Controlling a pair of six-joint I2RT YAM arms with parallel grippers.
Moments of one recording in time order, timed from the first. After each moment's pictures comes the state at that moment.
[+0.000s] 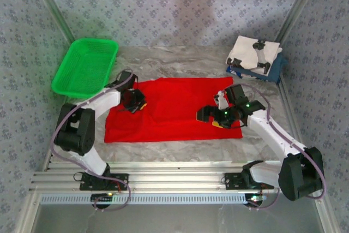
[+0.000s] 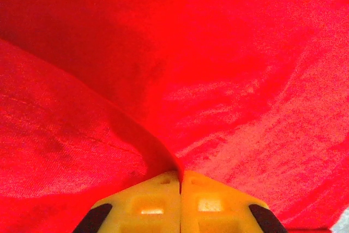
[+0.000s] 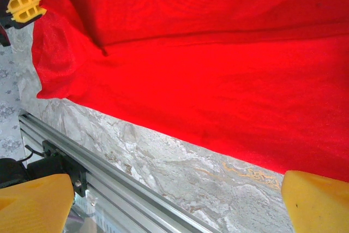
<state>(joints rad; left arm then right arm) -0.32 1.70 1.08 -0.54 0.26 -1.03 0.34 1.19 0.82 -0.71 -0.56 0.48</state>
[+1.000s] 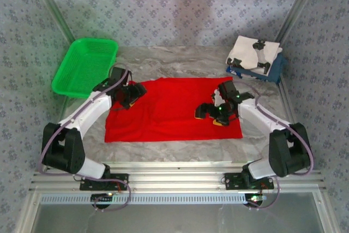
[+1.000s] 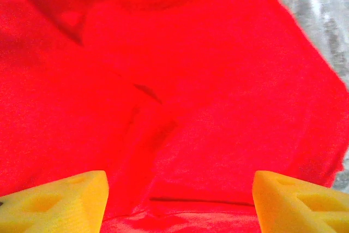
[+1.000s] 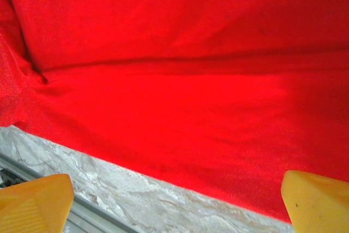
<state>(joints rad) -0.32 1.45 1.04 -0.60 0.17 -0.94 0.35 1.44 0.91 -0.69 -0.45 0.48</state>
